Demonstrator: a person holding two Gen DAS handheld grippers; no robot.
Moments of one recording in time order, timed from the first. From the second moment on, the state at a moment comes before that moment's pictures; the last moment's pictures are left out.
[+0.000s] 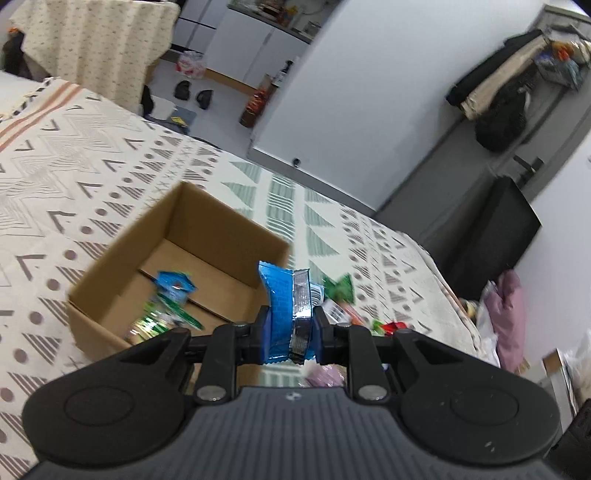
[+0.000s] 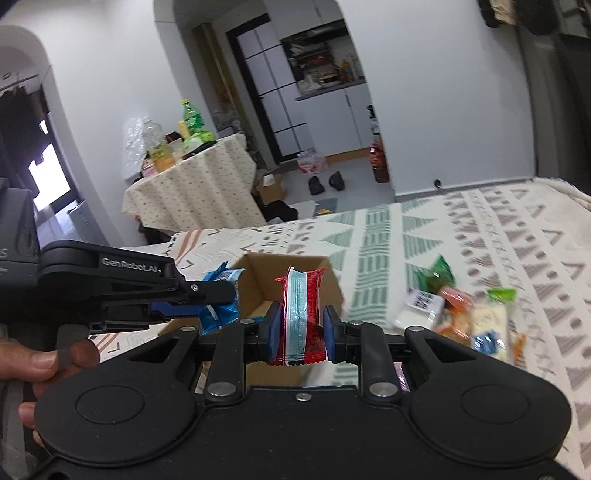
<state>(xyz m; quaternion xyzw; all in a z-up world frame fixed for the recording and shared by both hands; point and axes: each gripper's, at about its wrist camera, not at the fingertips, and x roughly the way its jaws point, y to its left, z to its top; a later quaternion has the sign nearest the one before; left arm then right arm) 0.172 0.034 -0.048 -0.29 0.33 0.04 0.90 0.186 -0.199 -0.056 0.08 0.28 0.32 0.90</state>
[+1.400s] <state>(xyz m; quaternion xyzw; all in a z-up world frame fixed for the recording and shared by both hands) 0.179 0.012 -0.058 -0.25 0.37 0.11 0.89 0.195 -0.228 -0.075 0.10 0.29 0.29 0.91</state>
